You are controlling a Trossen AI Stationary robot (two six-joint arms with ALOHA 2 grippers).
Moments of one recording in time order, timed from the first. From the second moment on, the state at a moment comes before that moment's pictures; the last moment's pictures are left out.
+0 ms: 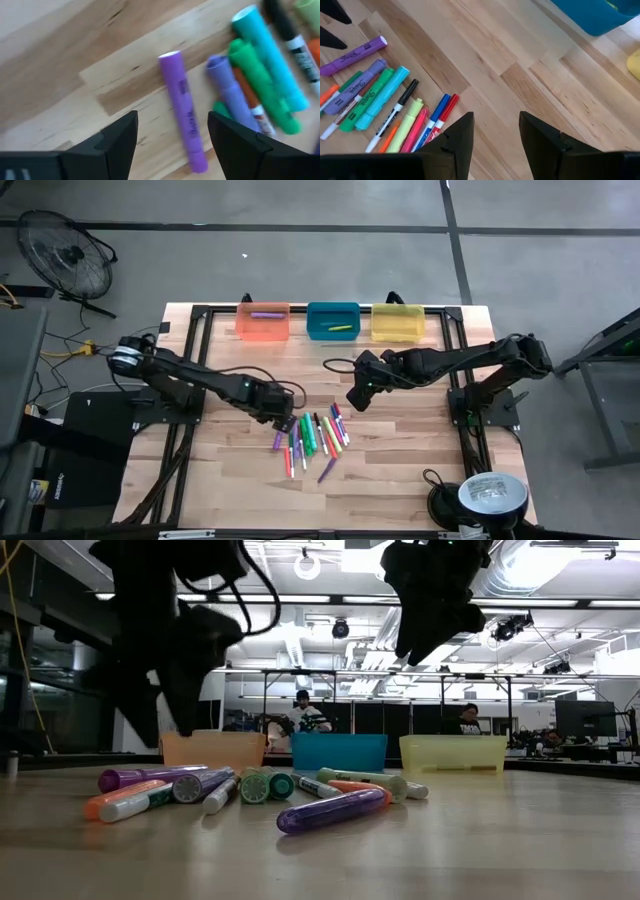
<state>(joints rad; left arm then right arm) -0.17 1.54 0.94 -0.67 -0.02 -1.26 0.05 1.51 1.21 -0.79 0.28 0.72</state>
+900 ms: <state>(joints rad) -0.18 1.76 1.03 -0.70 0.04 -1.26 0.05 1.51 1.21 -0.81 0.28 0.65</state>
